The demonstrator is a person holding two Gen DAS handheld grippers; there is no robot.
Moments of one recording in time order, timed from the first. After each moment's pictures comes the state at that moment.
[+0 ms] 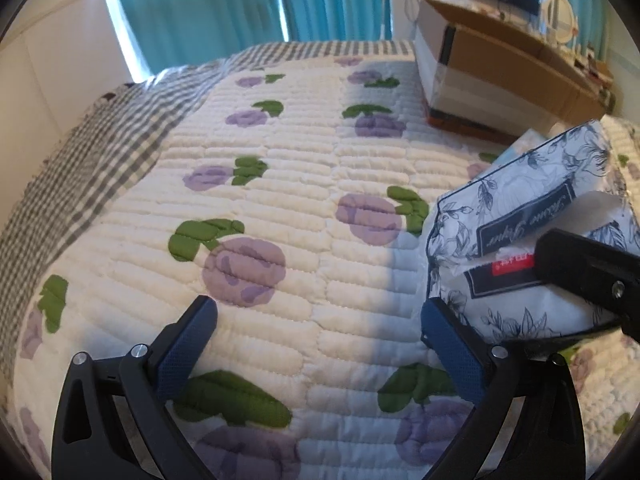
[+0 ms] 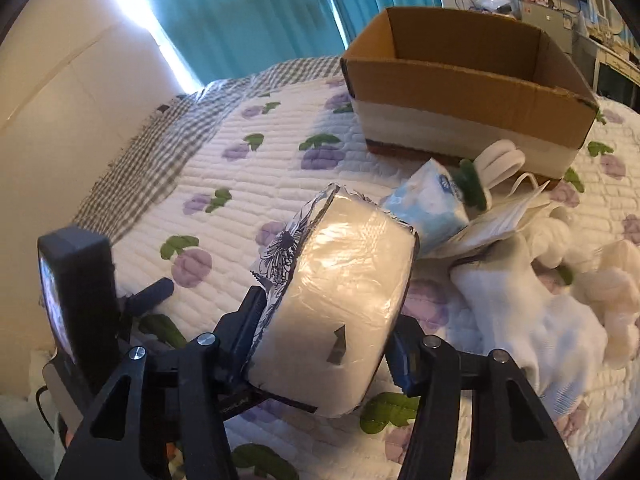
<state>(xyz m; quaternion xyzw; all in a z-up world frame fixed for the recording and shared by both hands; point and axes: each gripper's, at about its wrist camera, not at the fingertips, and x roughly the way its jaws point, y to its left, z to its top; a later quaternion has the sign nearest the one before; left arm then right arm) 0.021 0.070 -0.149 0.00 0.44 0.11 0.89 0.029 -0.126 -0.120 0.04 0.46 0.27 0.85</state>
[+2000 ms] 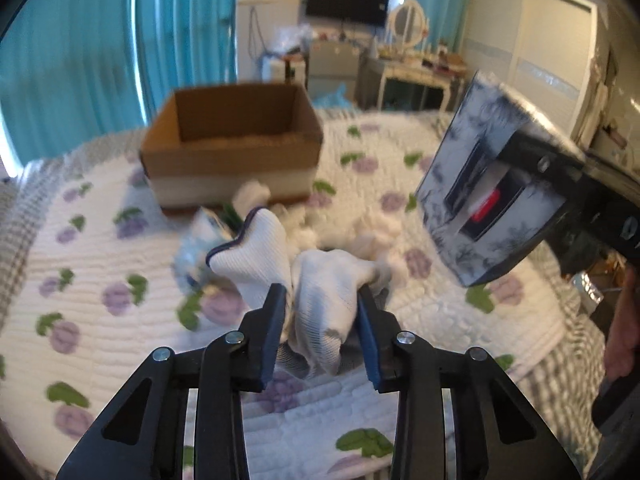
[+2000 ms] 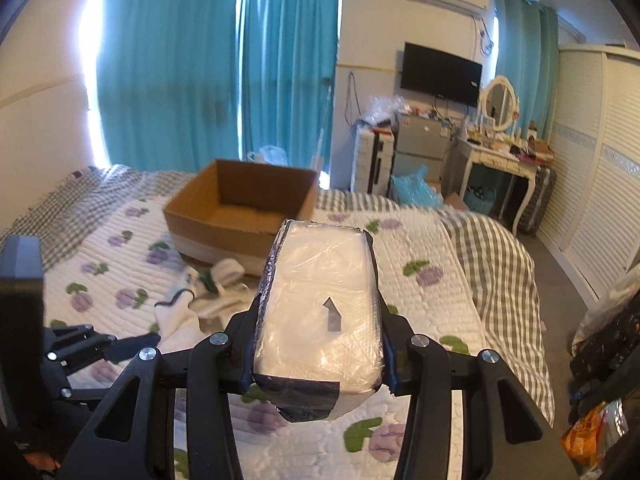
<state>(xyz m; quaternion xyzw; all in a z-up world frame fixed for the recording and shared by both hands) -0.024 -0.103 -0.046 0.01 0.38 -0.14 0.91 -0.045 -0.323 -0.001 -0.05 0.28 0.07 0.96</state>
